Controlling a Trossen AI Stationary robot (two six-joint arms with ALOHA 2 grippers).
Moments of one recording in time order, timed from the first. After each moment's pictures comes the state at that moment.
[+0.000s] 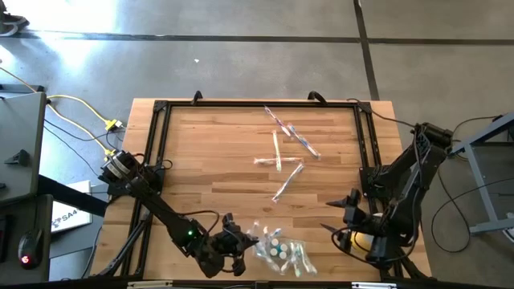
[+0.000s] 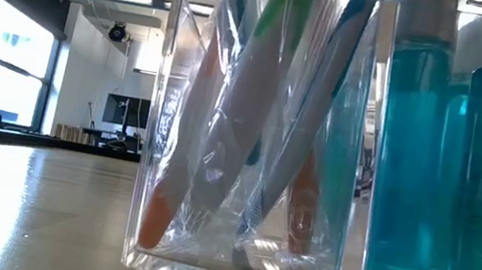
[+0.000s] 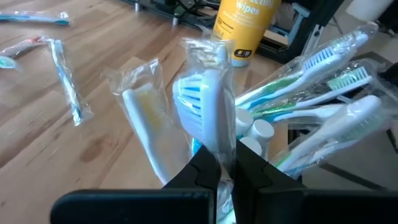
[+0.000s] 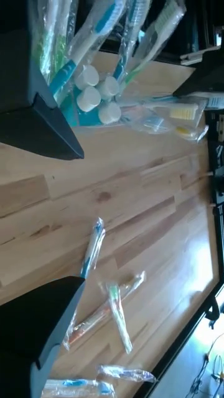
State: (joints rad) left arm -0.75 1.82 1.23 0.04 -0.82 -0.80; right arm 1.07 1.38 1.04 -0.92 1.04 1.20
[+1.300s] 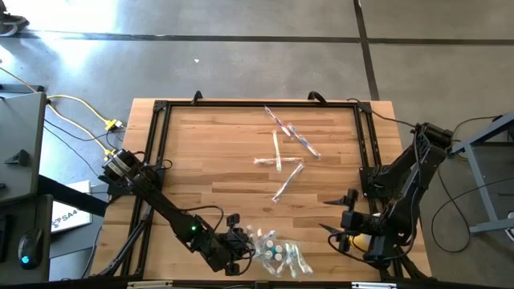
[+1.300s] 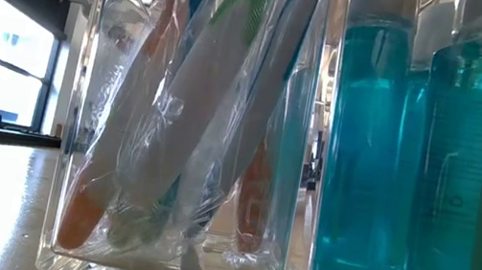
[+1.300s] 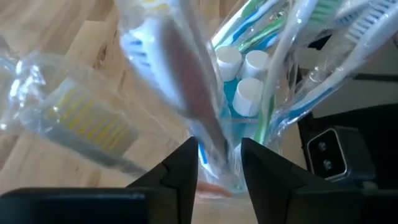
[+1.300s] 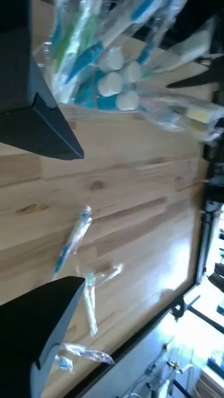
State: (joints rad) left arm -0.70 1.81 1.23 -0.09 -0.54 -0.55; right arm 1.04 1.38 1.04 -0.88 1.07 0.95
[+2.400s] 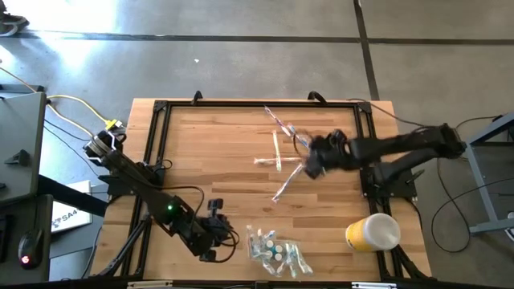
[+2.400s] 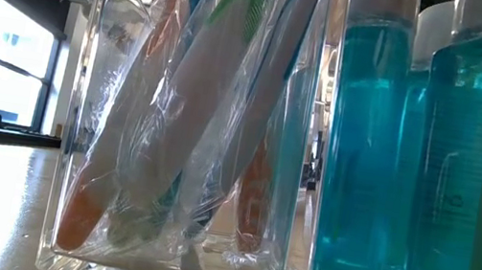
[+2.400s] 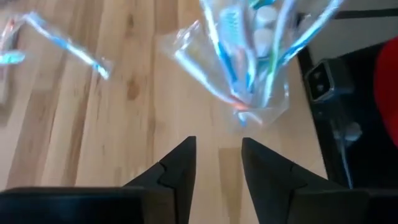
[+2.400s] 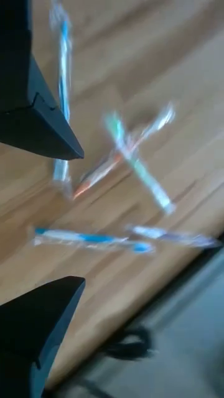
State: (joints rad) left arm -0.70 1.54 1.23 -0.54 -0.42 -0.51; right arm 0.17 1.25 1.04 -0.96 0.66 0.65
